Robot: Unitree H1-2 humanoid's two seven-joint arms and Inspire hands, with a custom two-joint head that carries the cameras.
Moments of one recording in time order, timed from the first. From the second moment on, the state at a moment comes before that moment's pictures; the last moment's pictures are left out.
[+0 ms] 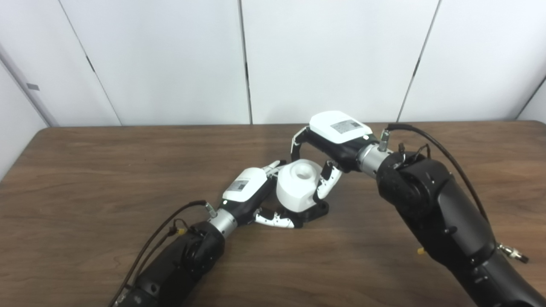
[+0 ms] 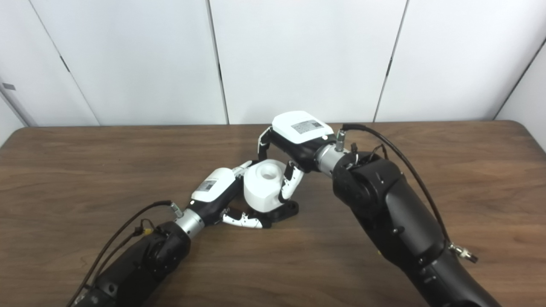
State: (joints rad) left arm -0.45 0.27 -0.59 0.42 0.58 -0.26 0.10; right arm -0.62 -0.33 0.43 -0.27 -0.92 0.26 0.70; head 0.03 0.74
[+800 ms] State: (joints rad) left arm -0.45 0.28 -0.59 0.41 0.58 -0.25 0.09; right arm -0.62 -0.36 0.41 -0.27 -0.91 0.24 0.72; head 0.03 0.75
